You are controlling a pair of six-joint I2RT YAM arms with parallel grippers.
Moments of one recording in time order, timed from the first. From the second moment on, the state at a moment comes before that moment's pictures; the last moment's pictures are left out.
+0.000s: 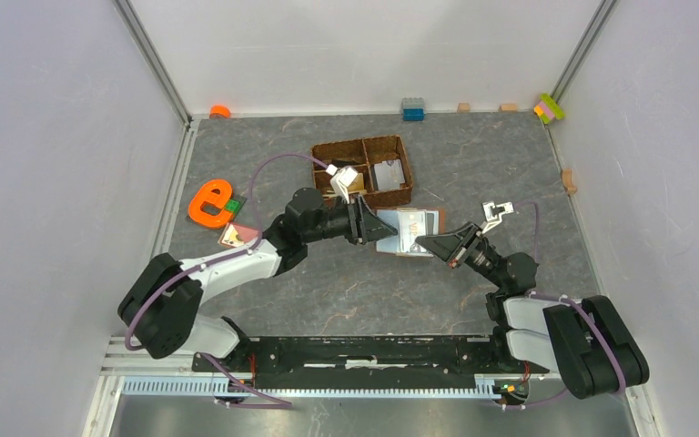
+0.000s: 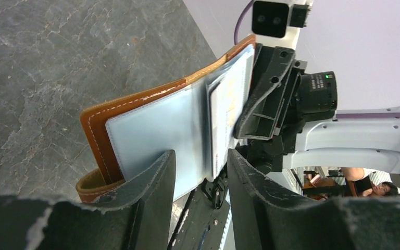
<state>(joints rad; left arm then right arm) -0.73 1.38 0.72 0.51 0.49 -0.82 0.22 1.18 0.02 1.47 -0.72 1.19</state>
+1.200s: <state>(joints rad) -0.75 1.53 0.73 0.73 0.68 -0.91 0.27 1.25 0.04 1.47 -0.73 1.20</state>
